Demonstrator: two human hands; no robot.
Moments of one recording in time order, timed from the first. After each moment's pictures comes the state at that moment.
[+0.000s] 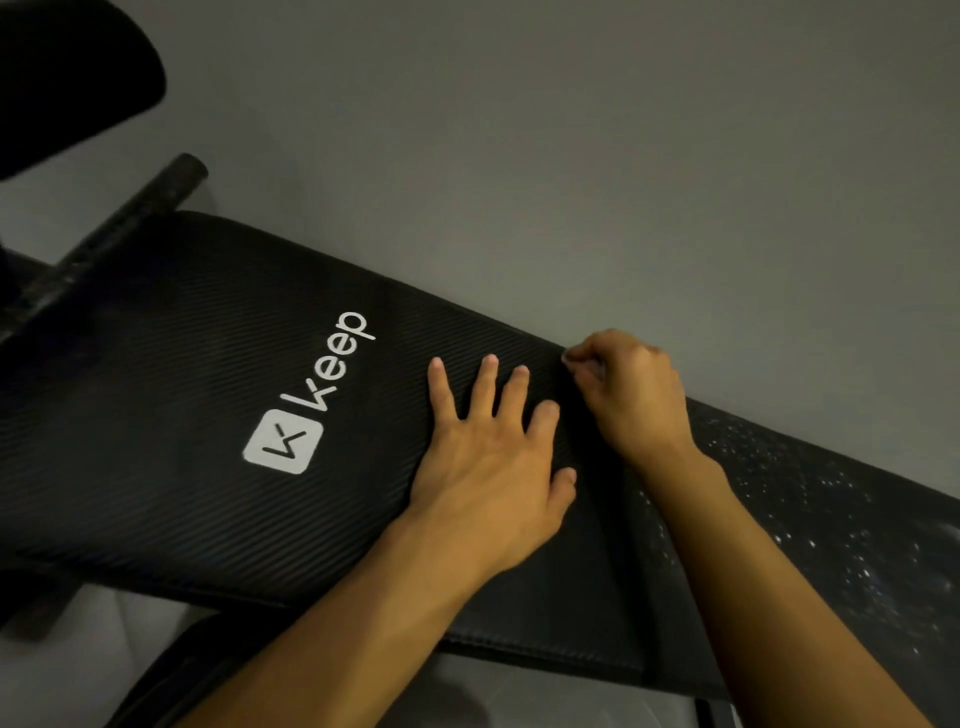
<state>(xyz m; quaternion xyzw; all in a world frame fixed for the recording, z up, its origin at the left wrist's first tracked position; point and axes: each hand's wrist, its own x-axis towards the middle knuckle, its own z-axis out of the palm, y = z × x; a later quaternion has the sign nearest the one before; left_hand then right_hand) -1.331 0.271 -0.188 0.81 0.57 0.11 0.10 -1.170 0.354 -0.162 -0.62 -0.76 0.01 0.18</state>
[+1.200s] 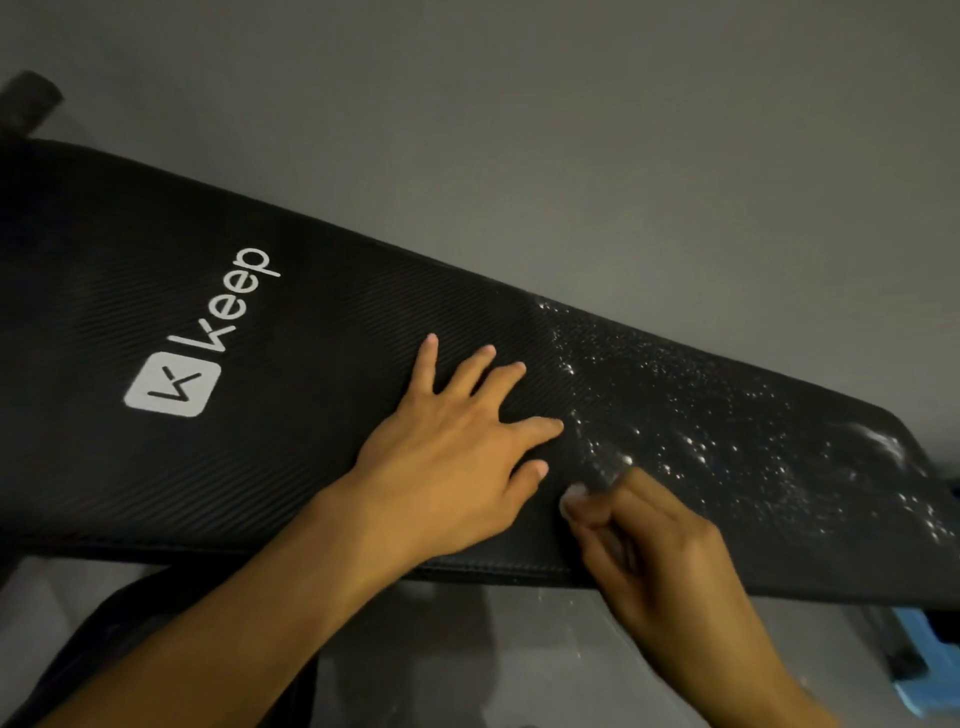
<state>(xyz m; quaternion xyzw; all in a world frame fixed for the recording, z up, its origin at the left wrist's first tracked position) -1.320 0.247 -0.189 0.89 0.43 0.11 0.12 -1.118 0.155 -0.162 -0.60 -0.78 0.06 0.17</state>
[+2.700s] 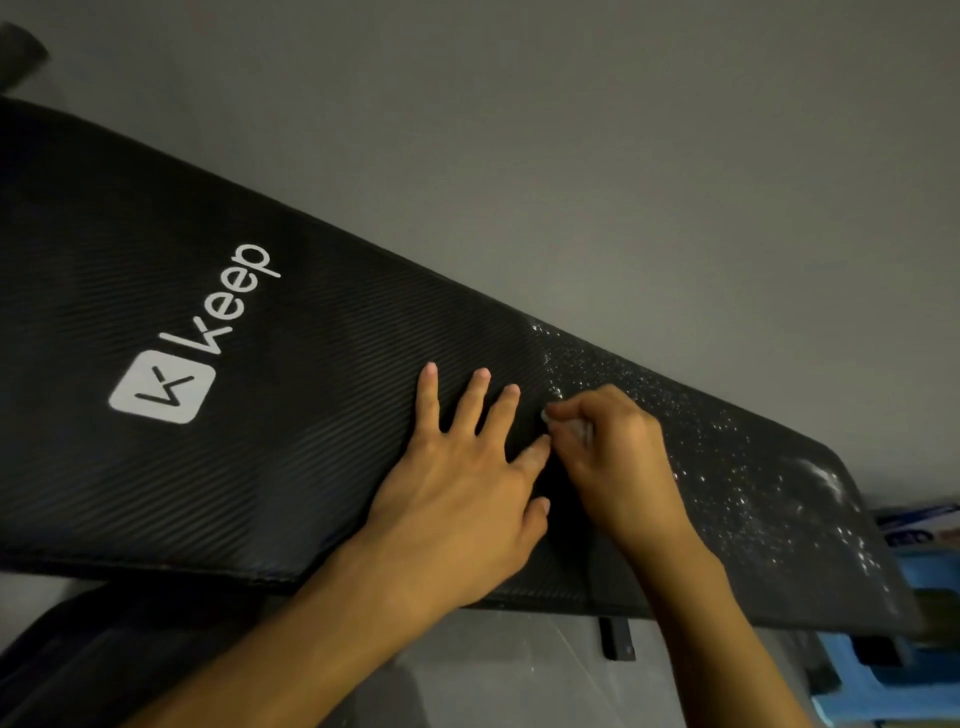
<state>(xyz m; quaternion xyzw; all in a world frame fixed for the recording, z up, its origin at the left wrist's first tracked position) -1.303 0.231 -0.196 0.88 0.46 0.12 0.08 -1.128 0.250 -0.159 -0.67 -0.72 0.04 0.17</state>
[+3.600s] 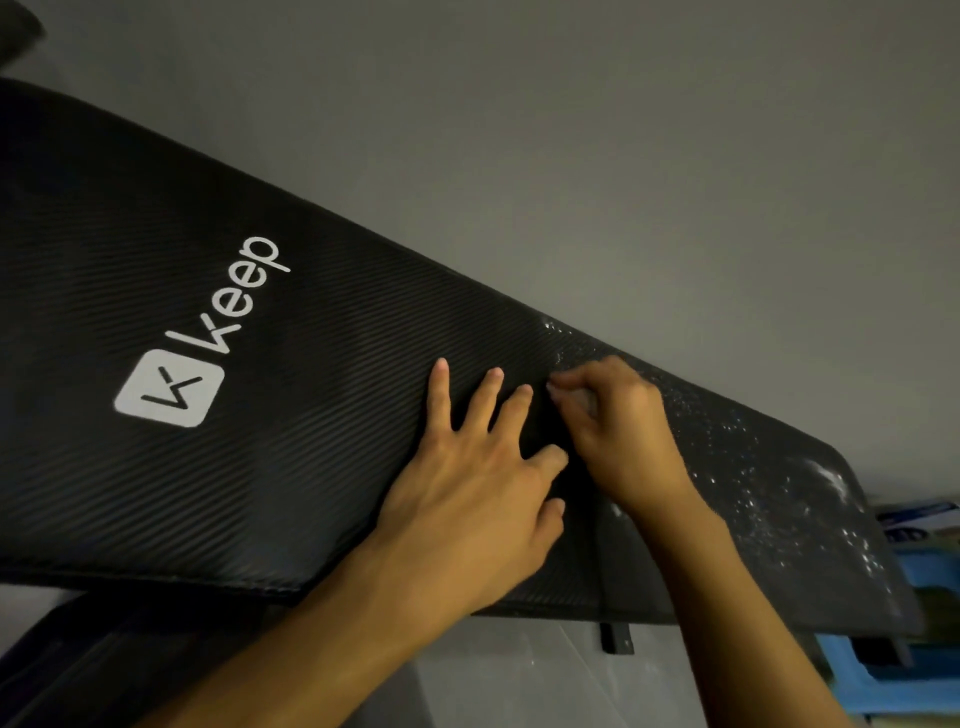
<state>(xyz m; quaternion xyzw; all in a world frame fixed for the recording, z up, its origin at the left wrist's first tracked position) -1.306 0.234 -0.200 0.86 0.46 0.19 0.11 -1.130 0.281 -0.157 -0.65 -0.74 0.04 0.15</state>
